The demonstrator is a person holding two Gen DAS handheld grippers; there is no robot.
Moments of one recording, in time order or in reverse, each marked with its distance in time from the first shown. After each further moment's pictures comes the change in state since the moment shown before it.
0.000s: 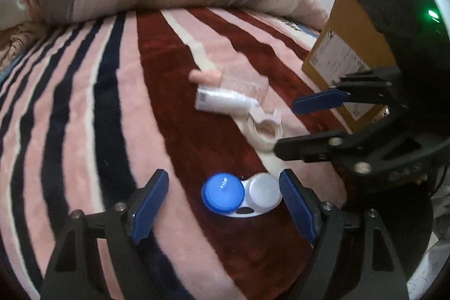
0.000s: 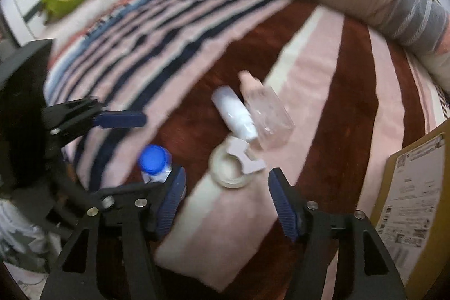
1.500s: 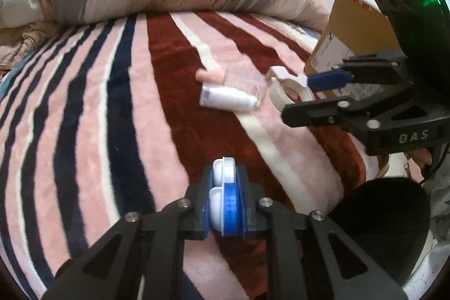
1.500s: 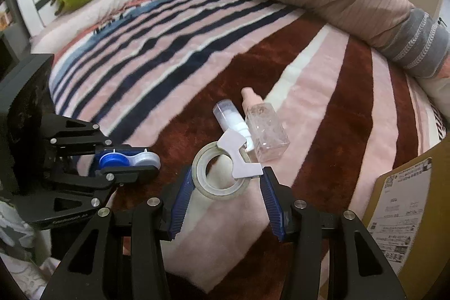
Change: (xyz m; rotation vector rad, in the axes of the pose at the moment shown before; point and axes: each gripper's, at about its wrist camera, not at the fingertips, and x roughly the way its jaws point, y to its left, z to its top) left arm -0.026 -0.004 -0.007 -0.021 -0.038 0.049; right arm -0.023 0.005 0.003 -0.079 -0.092 -0.007
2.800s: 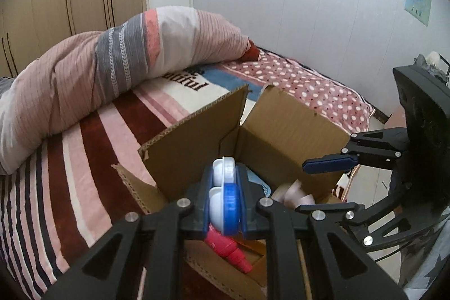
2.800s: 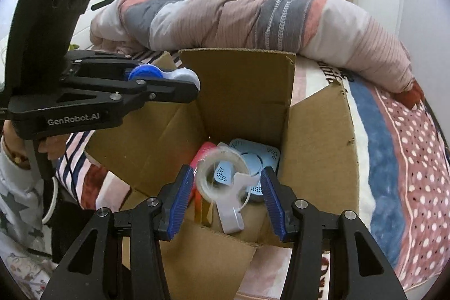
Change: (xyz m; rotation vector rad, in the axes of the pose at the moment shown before) left arm 0.040 -0.234 0.198 0.377 -0.040 -0.161; right arm -0.173 -0.173 -0.121 0.292 -0.226 -0.127
